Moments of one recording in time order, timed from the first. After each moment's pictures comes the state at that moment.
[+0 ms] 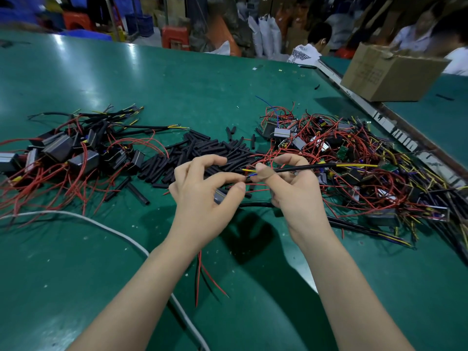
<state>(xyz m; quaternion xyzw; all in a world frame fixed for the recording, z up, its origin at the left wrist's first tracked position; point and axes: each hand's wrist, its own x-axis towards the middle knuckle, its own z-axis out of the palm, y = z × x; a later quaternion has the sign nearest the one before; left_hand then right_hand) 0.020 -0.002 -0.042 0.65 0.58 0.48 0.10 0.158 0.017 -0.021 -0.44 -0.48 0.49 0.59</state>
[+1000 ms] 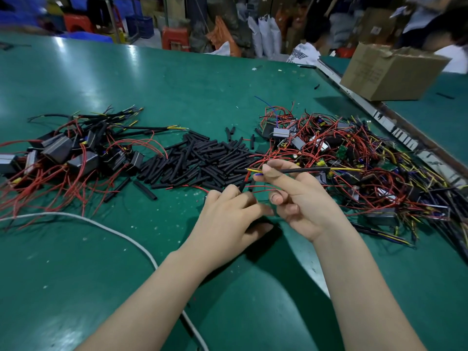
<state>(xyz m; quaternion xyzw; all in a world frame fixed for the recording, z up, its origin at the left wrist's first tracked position) 0.033 -0.005 -0.060 0.85 0.46 0.26 -0.03 0.178 0.026 -0.017 -0.42 -0.40 0.66 0.48</state>
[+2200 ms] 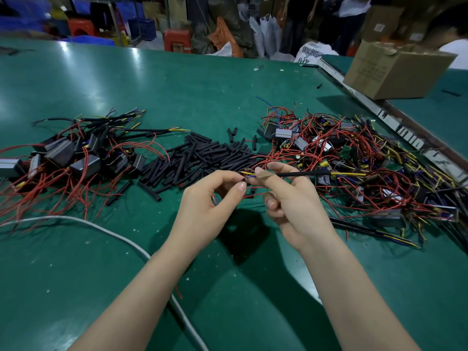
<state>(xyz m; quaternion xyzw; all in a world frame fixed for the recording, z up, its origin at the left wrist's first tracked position) 0.018 0.002 -0.049 0.63 0.48 0.54 0.27 0.159 0.020 -0.023 -0.44 -0.38 0.61 0.54</state>
